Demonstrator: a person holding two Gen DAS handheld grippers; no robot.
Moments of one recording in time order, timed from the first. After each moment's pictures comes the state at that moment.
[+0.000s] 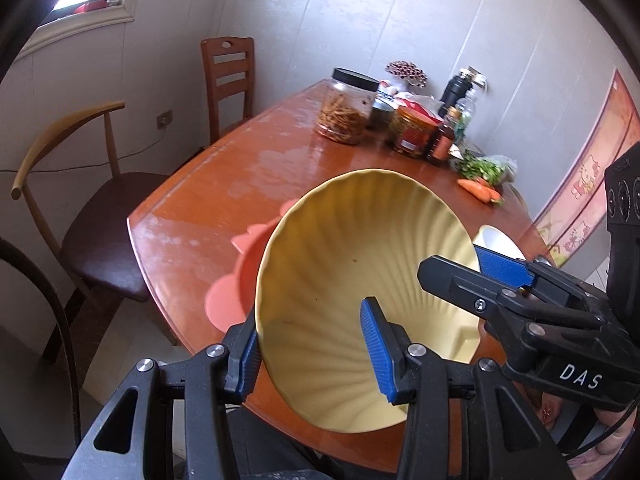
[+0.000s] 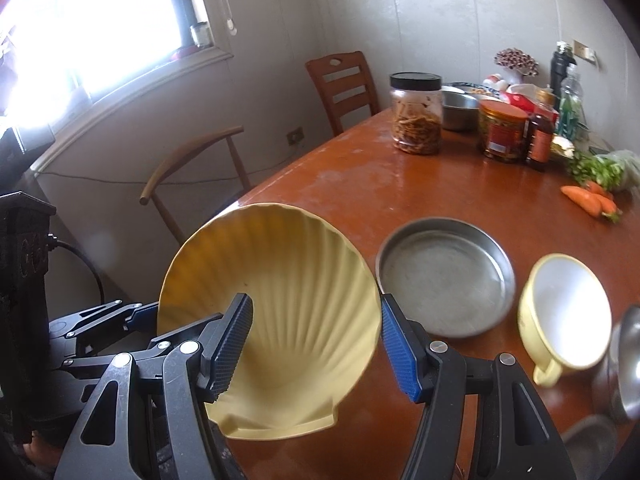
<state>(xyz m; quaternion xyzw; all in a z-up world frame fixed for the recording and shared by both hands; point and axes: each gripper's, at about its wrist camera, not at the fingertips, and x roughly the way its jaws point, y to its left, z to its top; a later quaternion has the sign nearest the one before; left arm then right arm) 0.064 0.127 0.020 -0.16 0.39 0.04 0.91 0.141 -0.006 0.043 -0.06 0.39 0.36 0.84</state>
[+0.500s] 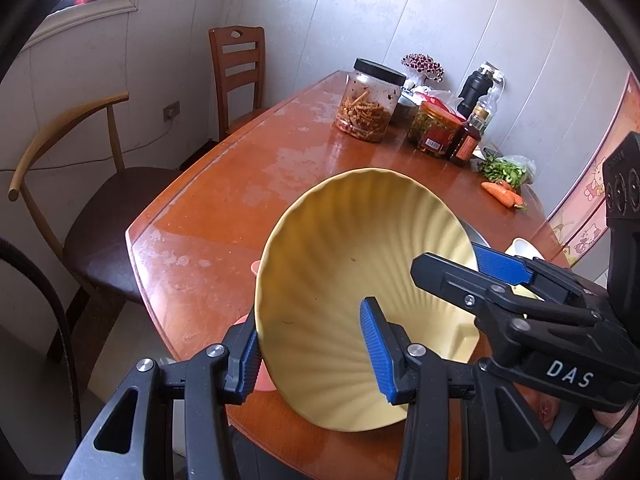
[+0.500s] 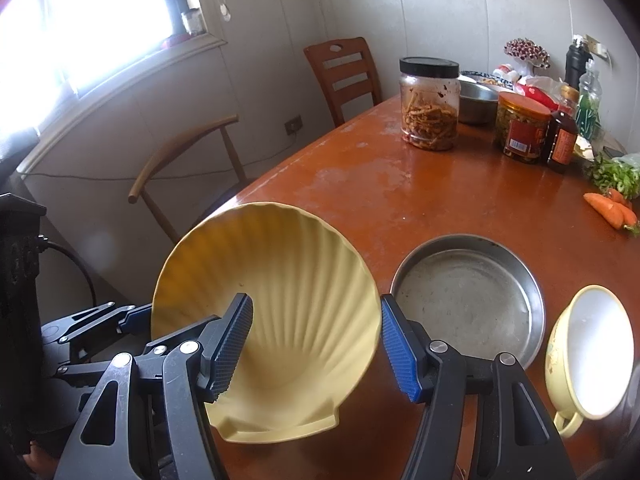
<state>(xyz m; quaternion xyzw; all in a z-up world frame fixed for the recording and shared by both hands) 0.100 0.149 0.006 -0.16 0.41 0.06 0.90 0.184 0.025 0.025 -0.07 0.42 0.36 0.83</state>
